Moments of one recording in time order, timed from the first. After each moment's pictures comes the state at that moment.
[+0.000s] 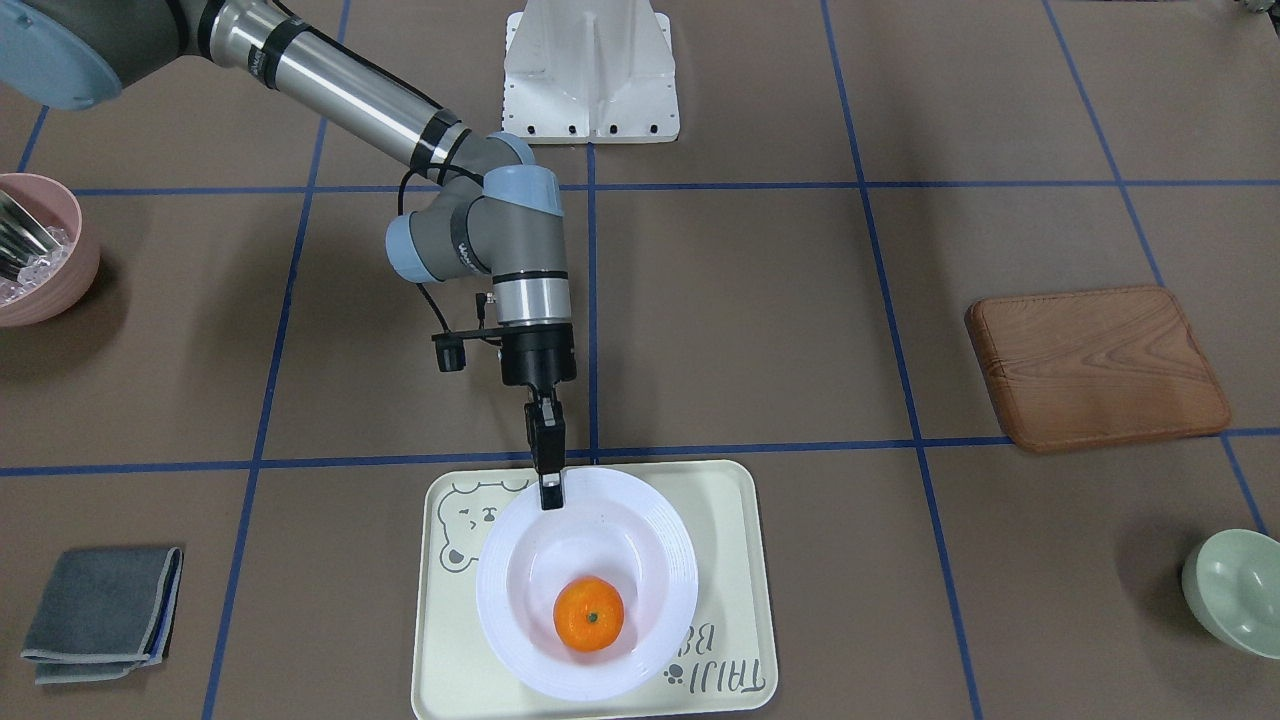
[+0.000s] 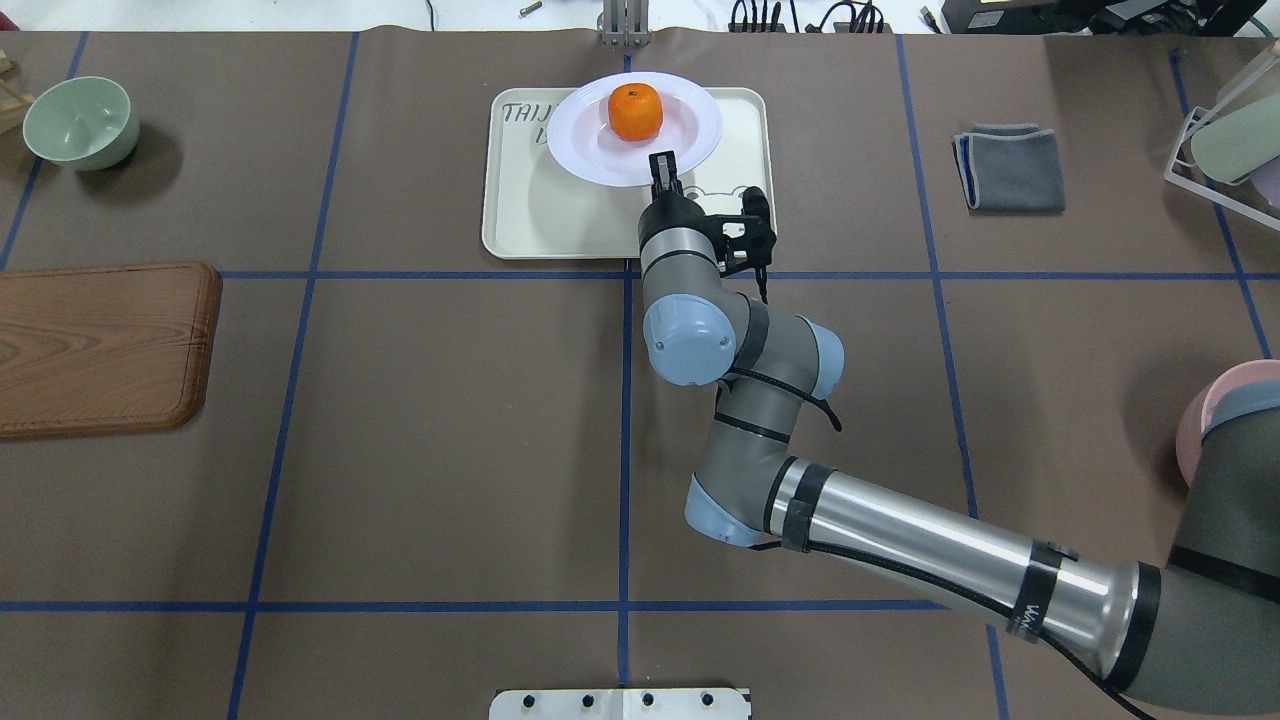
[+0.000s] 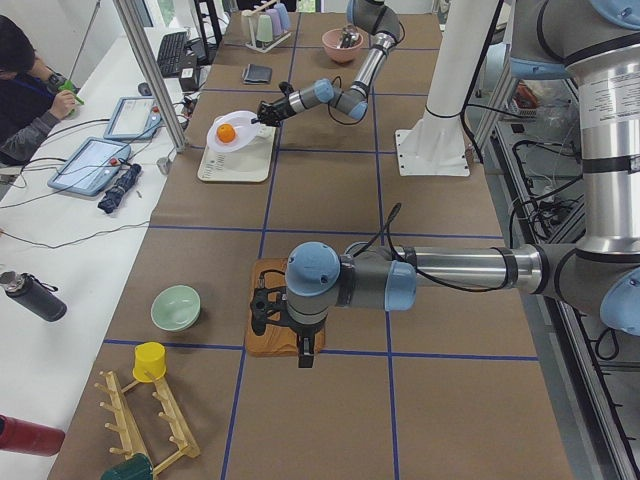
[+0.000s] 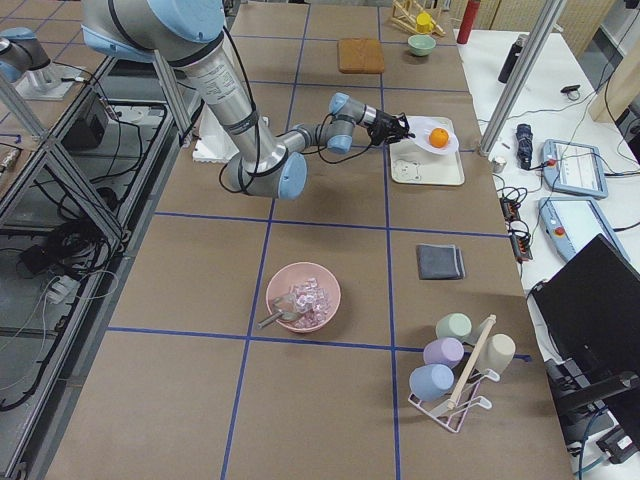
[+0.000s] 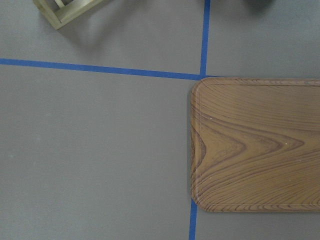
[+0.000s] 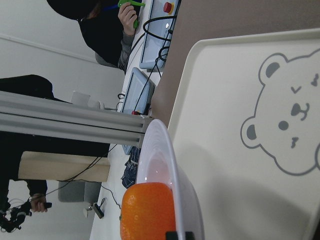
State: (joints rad) left arm -1.65 -1.39 -1.77 -1.63 -2.38 -0.07; right arm 0.48 -0.69 1.01 -0.73 0.86 2.52
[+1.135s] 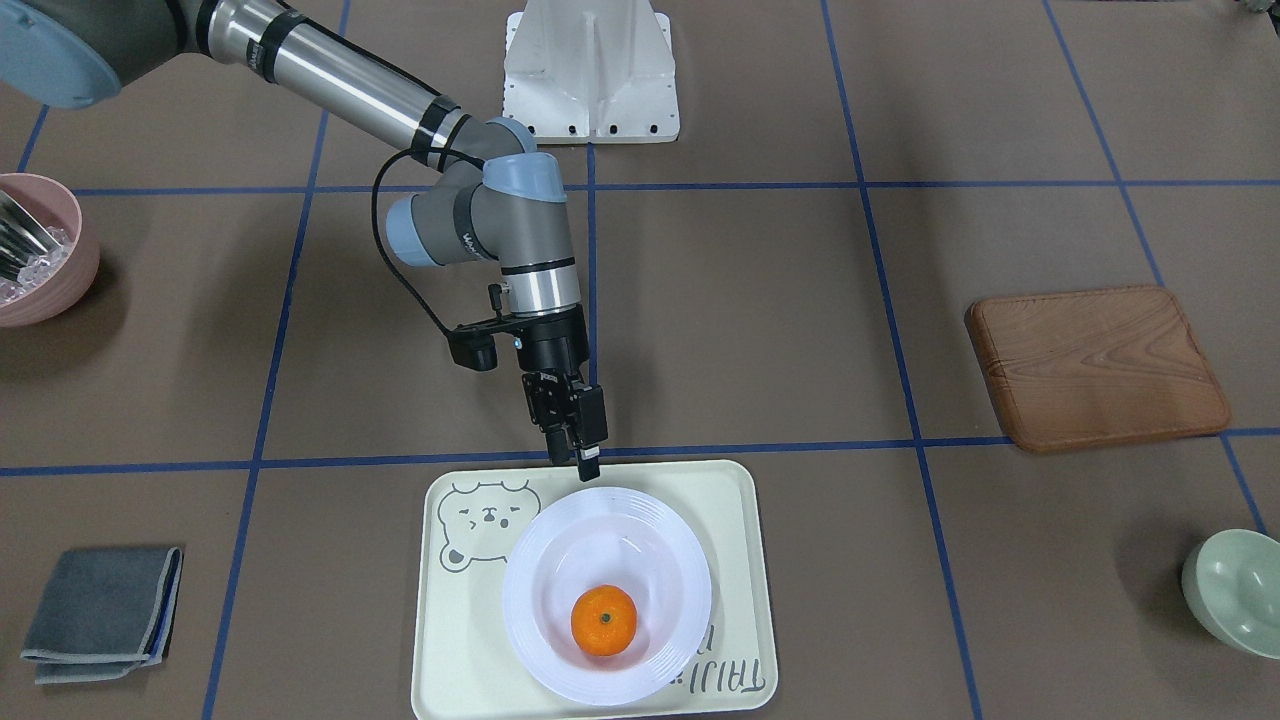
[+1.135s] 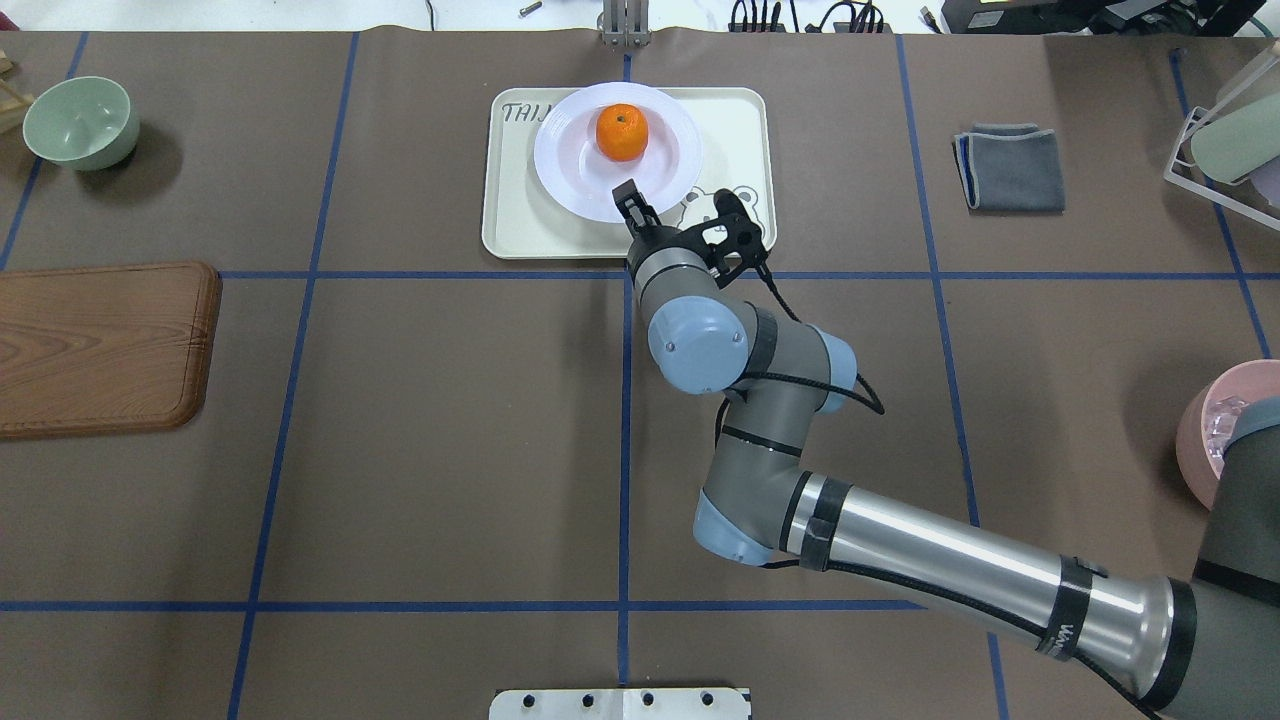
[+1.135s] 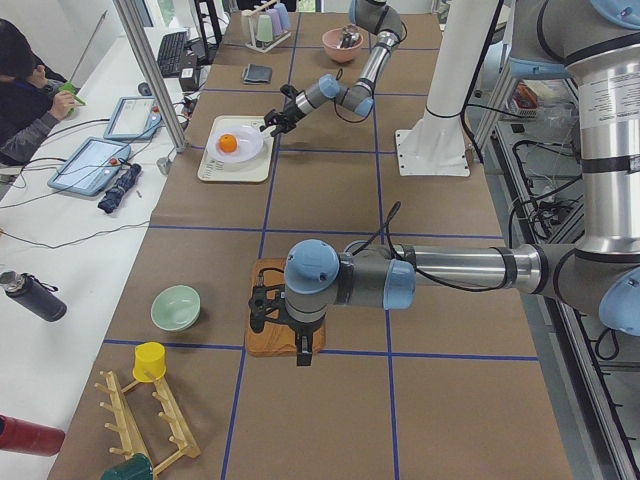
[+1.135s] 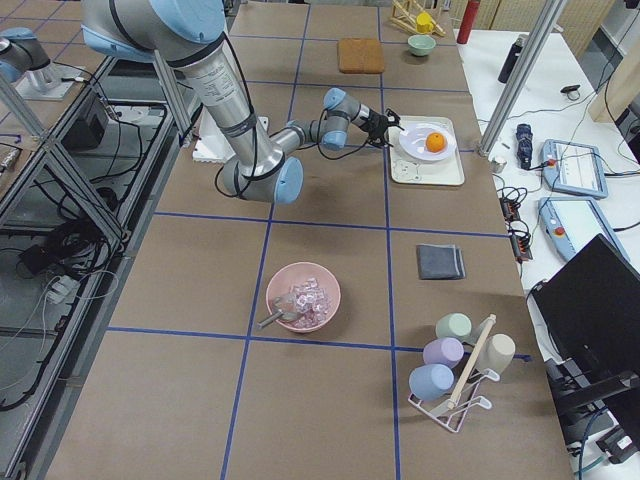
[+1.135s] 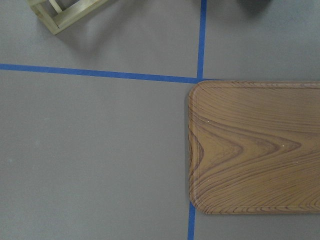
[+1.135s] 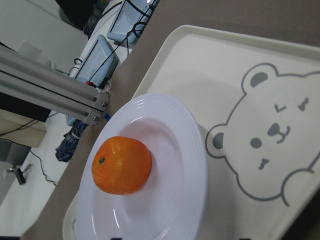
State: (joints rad) left arm -1.65 -1.39 -1.77 -1.63 -2.38 -0.07; right arm 0.49 -0.78 1.22 -0.88 1.15 2.10
